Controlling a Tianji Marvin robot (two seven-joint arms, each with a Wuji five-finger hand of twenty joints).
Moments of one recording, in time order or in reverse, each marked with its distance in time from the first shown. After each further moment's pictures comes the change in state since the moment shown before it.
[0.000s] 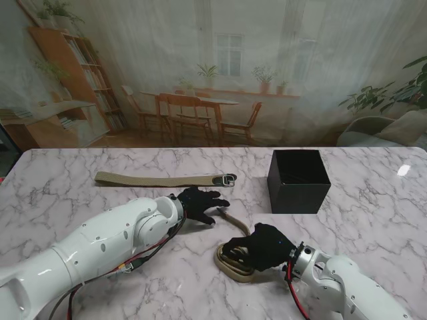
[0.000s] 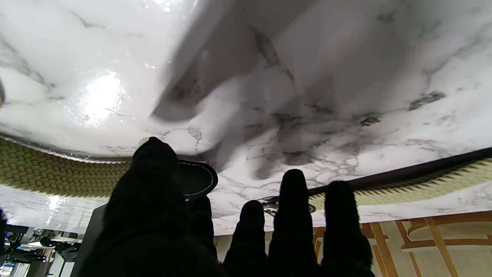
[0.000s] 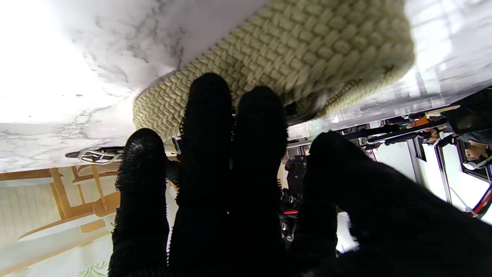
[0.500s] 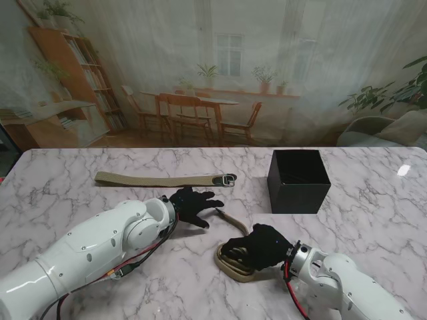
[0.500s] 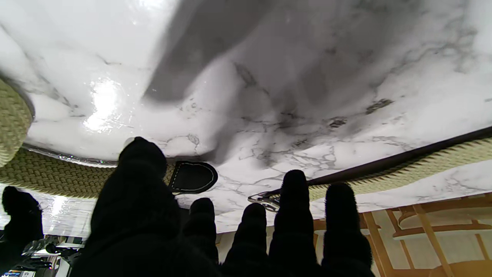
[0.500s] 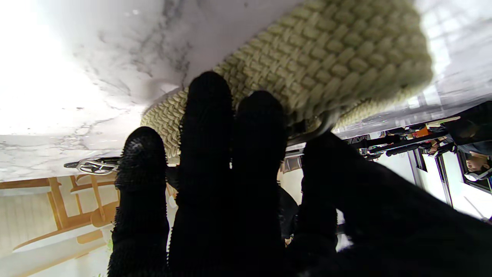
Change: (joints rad) left arm 0.088 0.068 -0.118 -0.126 0.107 -0.020 -0.055; right arm 0.034 0.005 -0.042 0.019 0.008 0.023 0.027; left_hand -0.076 -0.006 -0.003 0.000 -0.026 0.044 -0.052 -0.016 -0.002 0.022 -0.043 -0.032 0.000 0.010 -0.007 -0.016 0.000 0.001 -0.051 -0.013; right_hand 0.033 -0.001 0.000 -0.009 0.000 0.000 0.000 -0.002 0.000 0.004 0.061 0.024 0.012 0.000 0.010 0.000 0.022 0.000 0.000 0.000
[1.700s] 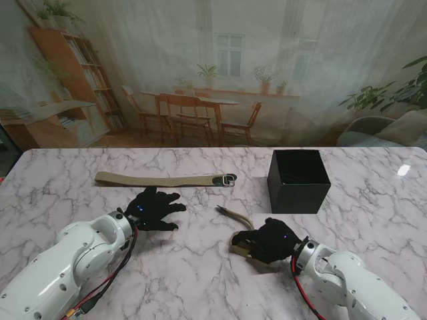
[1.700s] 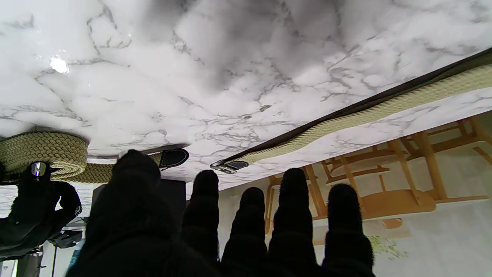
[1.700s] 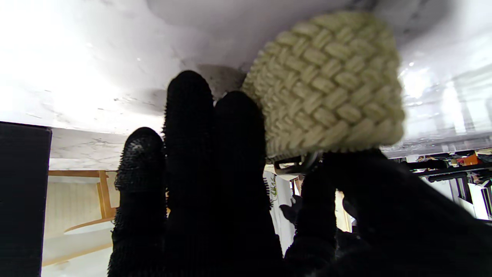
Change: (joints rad) left arm 0.525 0.064 -0.644 -0.373 0.391 -0.178 0.004; right arm 0.016 0.014 0.016 0.033 -0.063 0.095 -0.015; left_hand -0.045 0.074 -0.014 0.000 0.190 0.024 0.102 0.142 0.154 -0.009 -0.049 0.049 0.021 0.007 0.000 0.001 0.000 0.037 -0.042 -0.001; right_hand -0.054 0.001 -0.090 -0.045 -0.060 0.010 -0.002 0.000 -0.013 0.121 0.000 -0.013 0.000 0.096 0.036 -0.011 0.004 0.001 0.026 0.000
